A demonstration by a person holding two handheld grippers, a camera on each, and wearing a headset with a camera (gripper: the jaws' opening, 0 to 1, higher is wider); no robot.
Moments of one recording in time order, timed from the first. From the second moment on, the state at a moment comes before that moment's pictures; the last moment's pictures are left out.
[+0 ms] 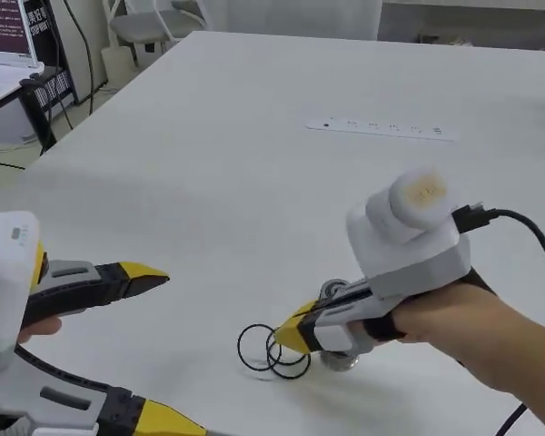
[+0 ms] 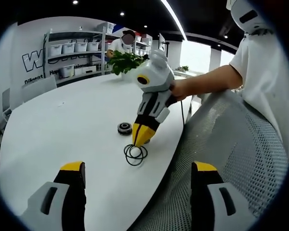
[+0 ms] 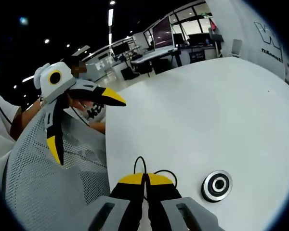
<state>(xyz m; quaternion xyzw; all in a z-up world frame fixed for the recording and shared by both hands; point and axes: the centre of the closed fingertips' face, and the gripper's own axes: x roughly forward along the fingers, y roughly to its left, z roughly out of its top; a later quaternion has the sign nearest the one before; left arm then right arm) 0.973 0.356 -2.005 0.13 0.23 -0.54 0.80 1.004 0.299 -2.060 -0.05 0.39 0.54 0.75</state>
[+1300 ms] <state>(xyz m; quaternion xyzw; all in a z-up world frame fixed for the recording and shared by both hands) 0.977 0.354 -1.999 0.11 0.22 -0.54 0.81 1.011 0.300 -2.070 -0.13 0.37 0.52 0.76</state>
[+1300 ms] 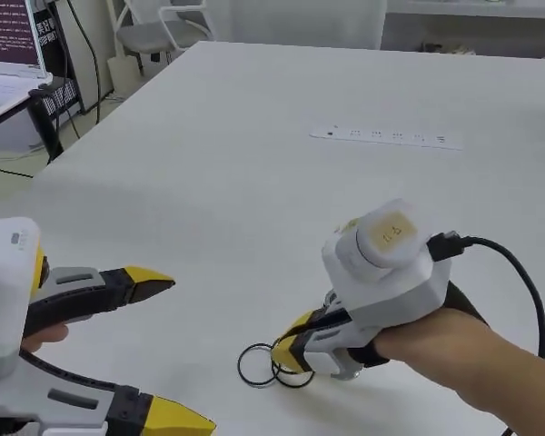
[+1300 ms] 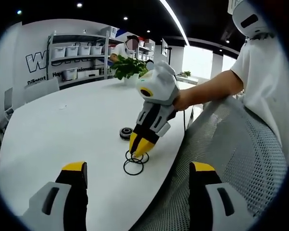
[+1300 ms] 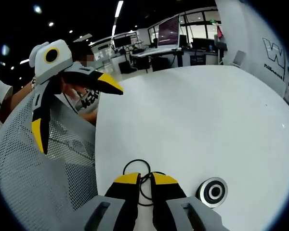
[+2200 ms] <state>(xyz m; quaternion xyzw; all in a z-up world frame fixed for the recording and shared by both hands) 0.976 0.351 -1.993 0.14 0.21 -0.55 0.80 1.061 0.267 -1.984 0.00 0.26 0.47 0.84</state>
